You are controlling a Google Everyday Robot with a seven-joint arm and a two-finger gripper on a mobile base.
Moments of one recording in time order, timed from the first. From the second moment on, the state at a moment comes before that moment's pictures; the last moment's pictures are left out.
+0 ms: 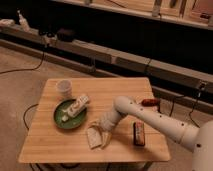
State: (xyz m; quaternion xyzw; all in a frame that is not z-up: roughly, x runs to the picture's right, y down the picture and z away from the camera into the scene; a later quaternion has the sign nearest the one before) arm -0.043 0.269 0.816 -0.37 -0.42 -0.12 0.82
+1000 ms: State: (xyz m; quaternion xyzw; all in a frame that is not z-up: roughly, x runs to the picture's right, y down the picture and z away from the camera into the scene) arm 0.016 0.194 0.820 -0.36 -0.33 -0.02 0.87
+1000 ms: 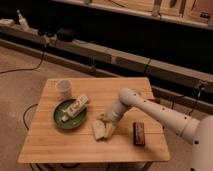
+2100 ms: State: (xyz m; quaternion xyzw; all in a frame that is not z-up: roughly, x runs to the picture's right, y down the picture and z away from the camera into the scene) arm 0.103 0.000 0.738 -0.20 -0.35 0.05 0.91
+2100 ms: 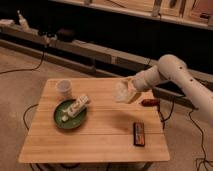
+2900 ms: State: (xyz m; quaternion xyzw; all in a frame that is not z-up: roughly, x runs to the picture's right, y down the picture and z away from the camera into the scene) arm -0.075 -0.063 0.818 -0.25 -0.39 -0.05 0.88
